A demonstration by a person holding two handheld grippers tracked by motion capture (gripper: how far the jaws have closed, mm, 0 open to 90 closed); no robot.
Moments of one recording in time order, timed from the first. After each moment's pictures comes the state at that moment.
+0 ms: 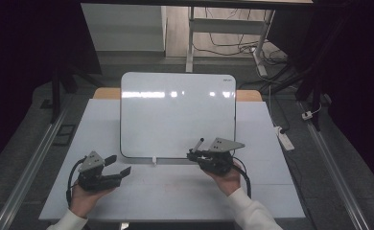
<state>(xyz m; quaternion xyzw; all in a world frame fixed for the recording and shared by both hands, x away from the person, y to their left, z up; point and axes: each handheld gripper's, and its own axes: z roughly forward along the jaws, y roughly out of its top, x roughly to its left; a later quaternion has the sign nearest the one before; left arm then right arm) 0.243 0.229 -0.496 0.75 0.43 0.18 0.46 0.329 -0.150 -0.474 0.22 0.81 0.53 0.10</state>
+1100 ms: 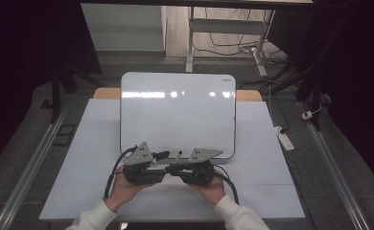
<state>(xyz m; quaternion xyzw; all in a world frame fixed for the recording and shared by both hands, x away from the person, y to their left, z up) 0.268 0.111 -0.450 0.81 0.26 0.12 0.51 0.308 -0.106 -0.493 0.18 0.84 0.51 0.03</state>
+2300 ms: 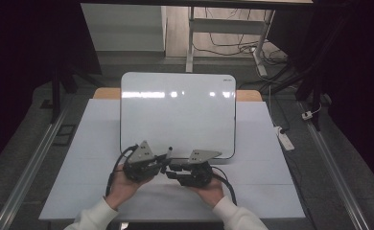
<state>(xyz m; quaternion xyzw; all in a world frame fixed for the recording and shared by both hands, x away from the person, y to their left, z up) 0.281 0.132 -0.453 0.81 0.31 0.14 0.48 0.306 -0.105 -0.496 0.19 0.82 0.53 0.01</state>
